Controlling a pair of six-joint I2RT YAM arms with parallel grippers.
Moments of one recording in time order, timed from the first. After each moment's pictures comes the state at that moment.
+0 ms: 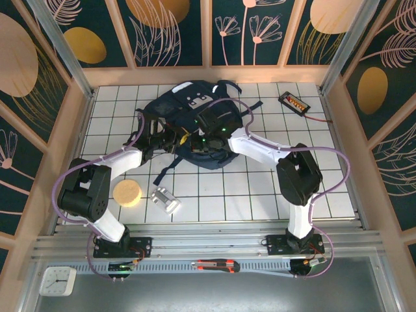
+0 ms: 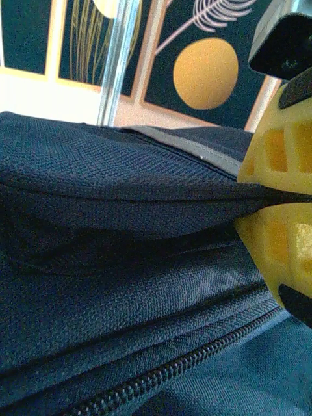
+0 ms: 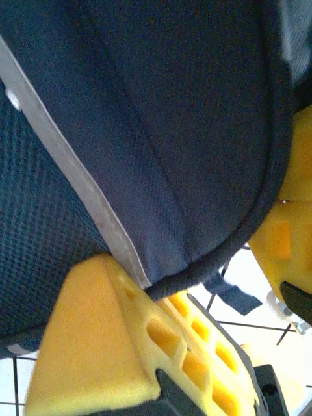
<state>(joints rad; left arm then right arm) -0.32 1.64 0.89 0.19 0.53 -1.36 0.78 1.88 1.48 -0.53 -0.14 0.66</state>
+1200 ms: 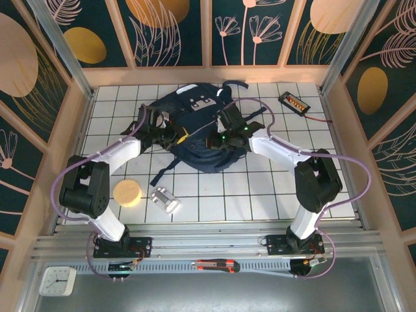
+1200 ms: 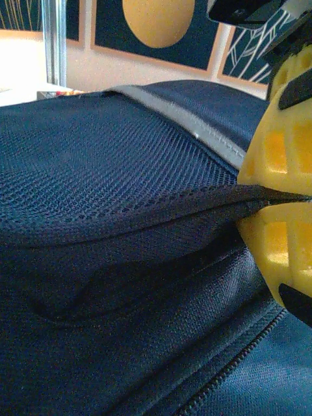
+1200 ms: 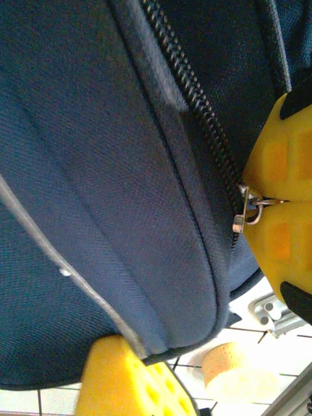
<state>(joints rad) -0.28 1.69 1.08 -0.15 0.60 -1.00 0.66 1.74 1.30 -0.45 -0.26 0.60</state>
